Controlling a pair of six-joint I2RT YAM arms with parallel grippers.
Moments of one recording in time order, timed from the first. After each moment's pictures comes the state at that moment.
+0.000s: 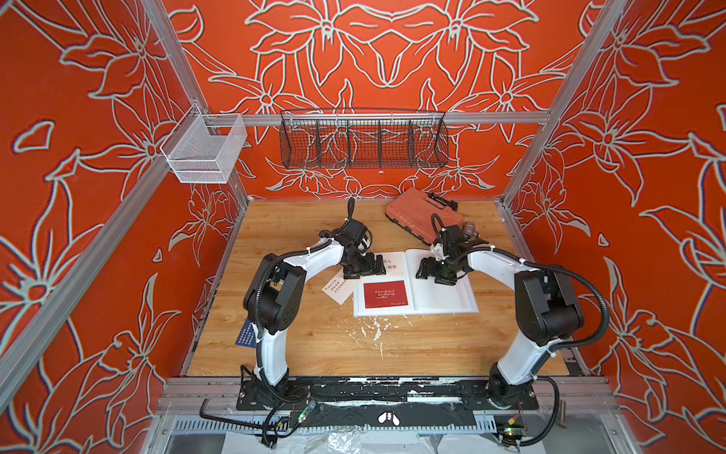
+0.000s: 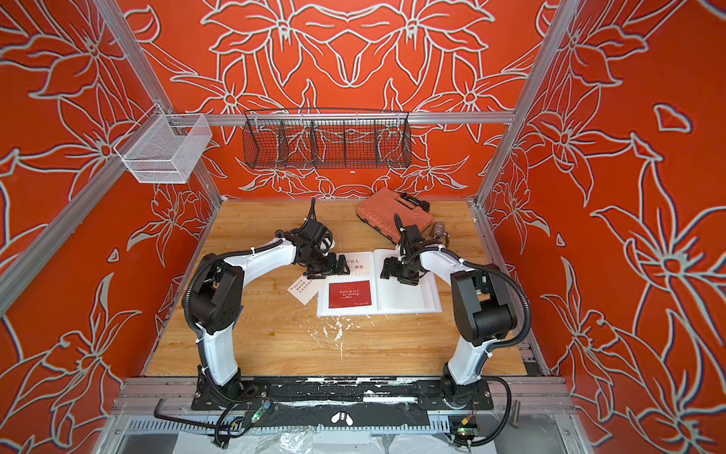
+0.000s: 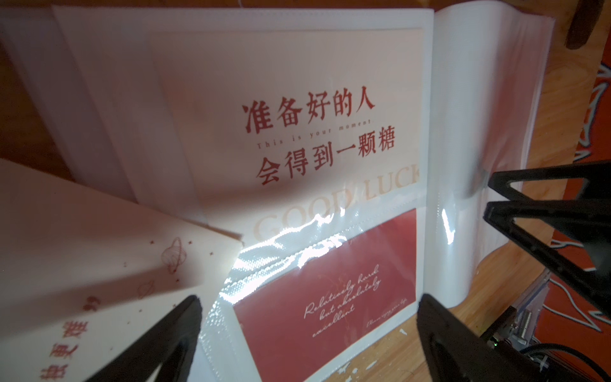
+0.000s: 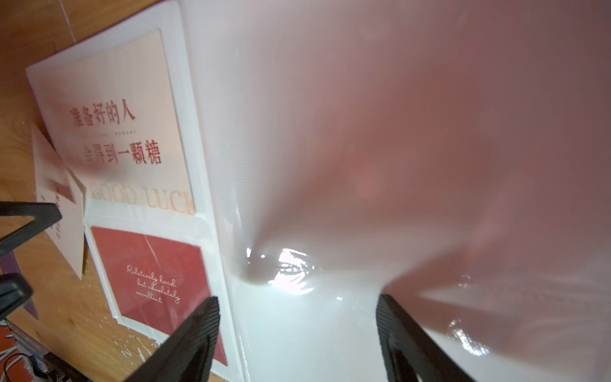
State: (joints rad) left arm -0.45 1.94 1.39 -0.63 0.39 -0.48; right arm 0.25 1.74 1.12 -0.63 -0.31 0.41
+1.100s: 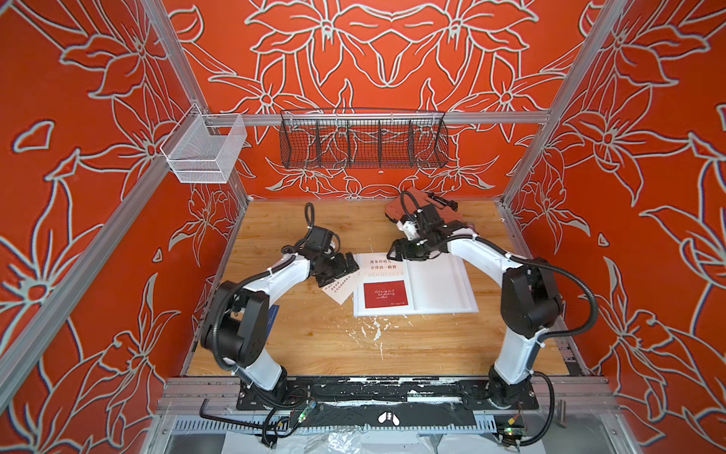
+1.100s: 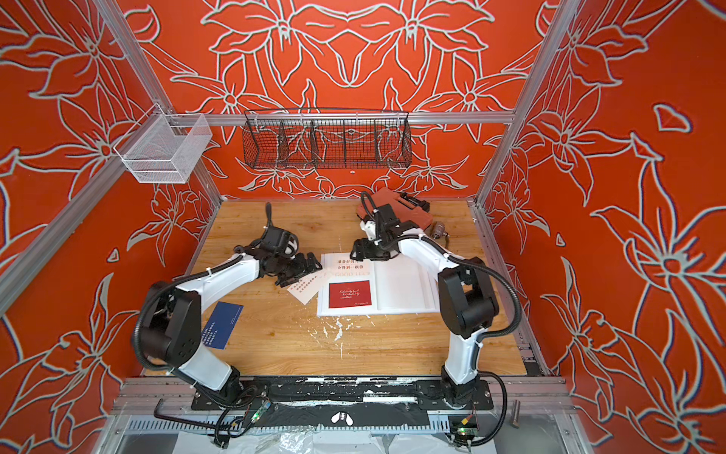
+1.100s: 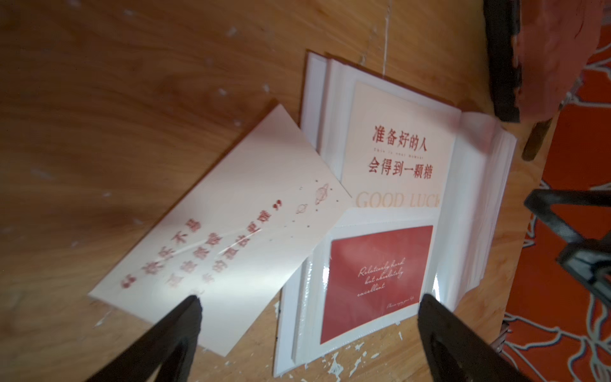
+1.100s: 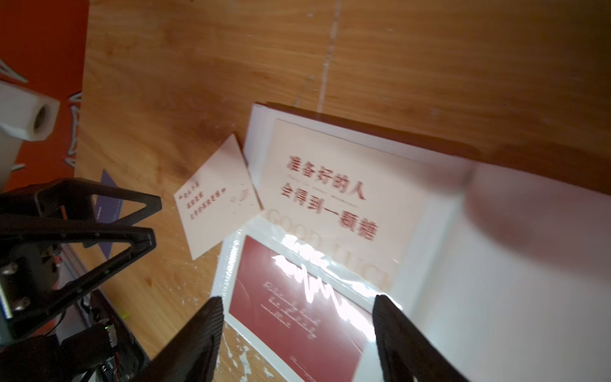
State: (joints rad) left arm -0.24 1.57 1.01 -0.48 0.35 -0.68; right arm 0.46 1.89 1.49 -0.63 -0.45 0.30
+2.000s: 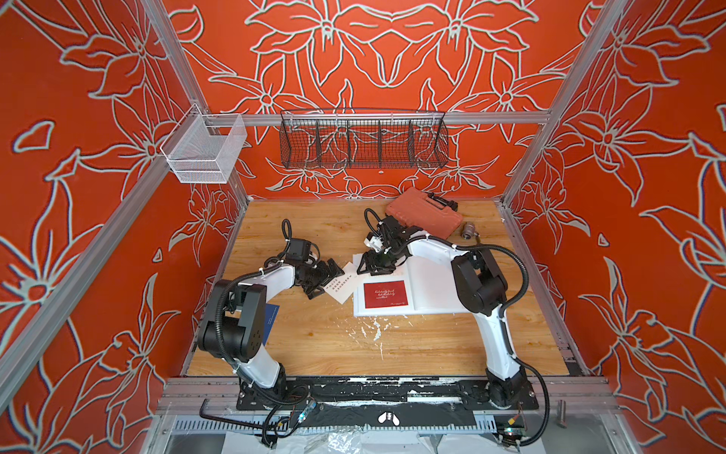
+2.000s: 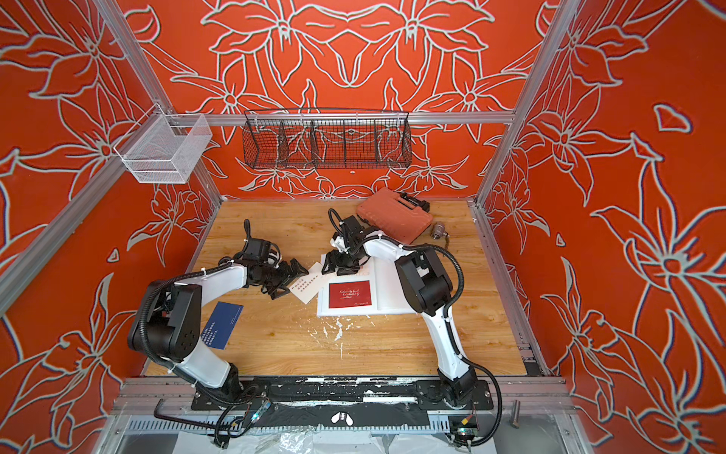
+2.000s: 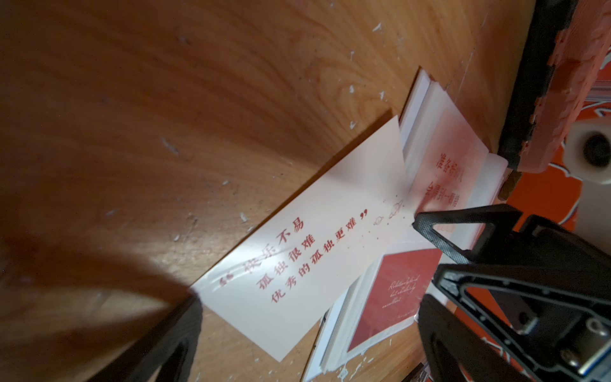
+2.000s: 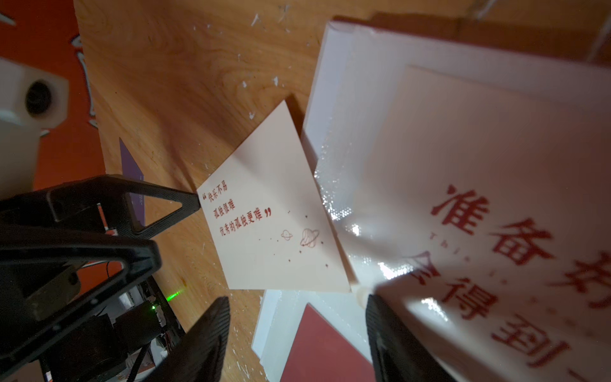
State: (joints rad) left arm -0.09 1.63 0.87 -0.34 0.52 -0.74; right arm 0.58 2.23 1.72 -0.67 -0.61 0.43
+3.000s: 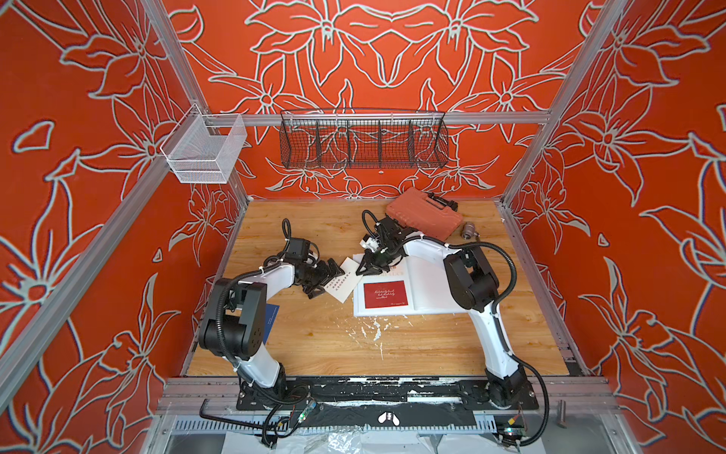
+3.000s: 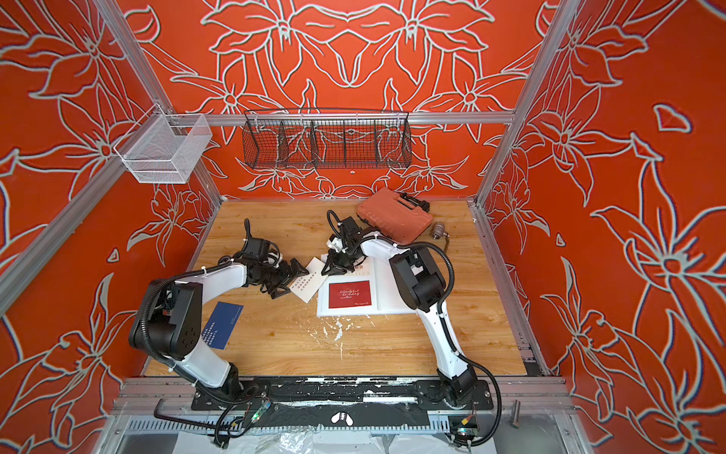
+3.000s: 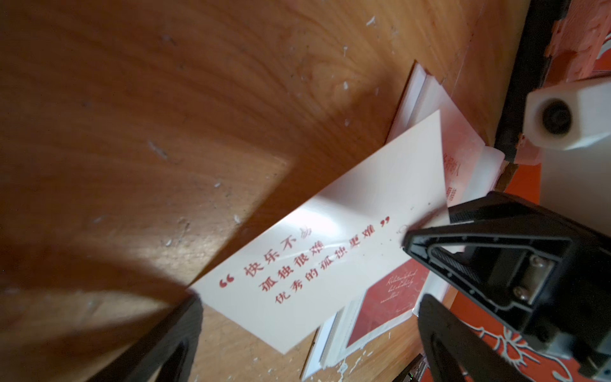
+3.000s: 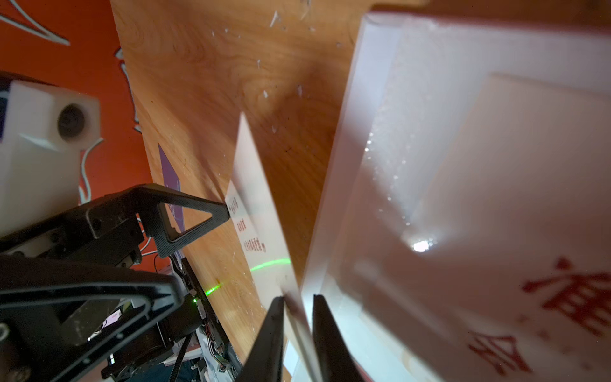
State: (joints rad) left arm -0.08 1.64 0.88 -0.35 0.53 -0.70; right arm 0.58 2.30 1.77 -0.61 -0.74 0.53
